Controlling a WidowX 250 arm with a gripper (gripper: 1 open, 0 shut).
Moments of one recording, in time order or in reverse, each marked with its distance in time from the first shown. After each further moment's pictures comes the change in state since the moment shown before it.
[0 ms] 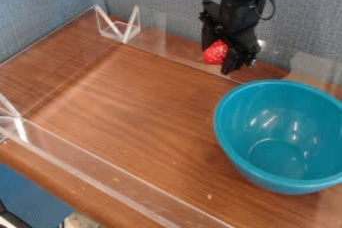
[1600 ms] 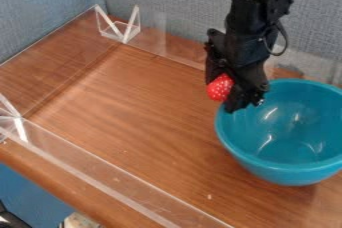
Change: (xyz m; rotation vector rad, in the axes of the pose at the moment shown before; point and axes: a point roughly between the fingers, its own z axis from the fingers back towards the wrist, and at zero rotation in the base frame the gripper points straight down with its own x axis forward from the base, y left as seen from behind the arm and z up) arm -0.039 -0.058 0.012 -0.072 0.021 -0.105
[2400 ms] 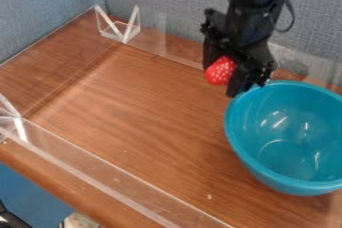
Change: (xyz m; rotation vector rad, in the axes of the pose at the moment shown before) arm -0.005 0.003 0.023 0.016 0.032 0.107
